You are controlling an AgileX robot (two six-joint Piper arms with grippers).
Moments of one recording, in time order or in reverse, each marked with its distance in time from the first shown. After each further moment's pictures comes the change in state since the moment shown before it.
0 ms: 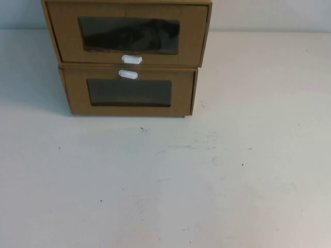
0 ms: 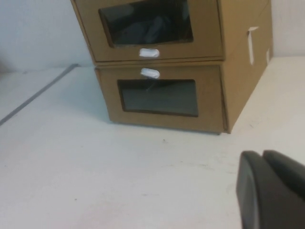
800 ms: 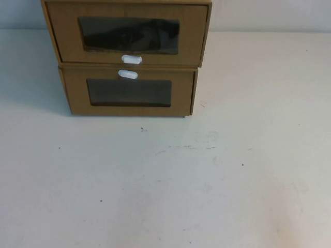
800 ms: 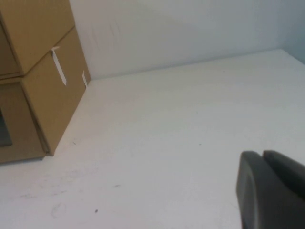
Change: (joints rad) right arm -0.521 -0.193 0.210 -0.052 -0.022 0.011; left arm 0.000 0.000 0.000 0.000 0.008 0.000
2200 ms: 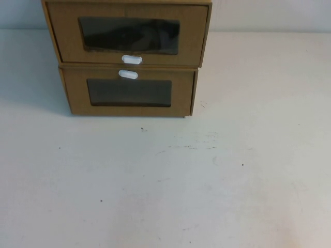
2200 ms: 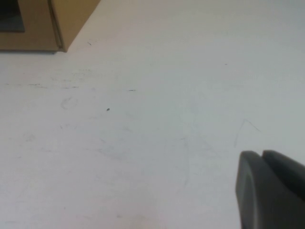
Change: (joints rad) right arm 0.000 0.000 0.020 0.489 0.212 -0.616; left arm 0.000 0.000 0.000 0.154 -0.032 -0.032
